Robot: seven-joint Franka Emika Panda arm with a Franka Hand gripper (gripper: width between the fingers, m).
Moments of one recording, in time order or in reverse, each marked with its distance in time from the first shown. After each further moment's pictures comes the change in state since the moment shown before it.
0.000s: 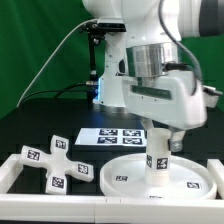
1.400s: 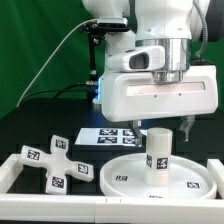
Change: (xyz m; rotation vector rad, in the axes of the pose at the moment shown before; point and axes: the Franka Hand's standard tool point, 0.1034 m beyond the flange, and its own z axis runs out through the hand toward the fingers) arm 0.011 -0.003 -0.005 -0.090 0.080 -1.324
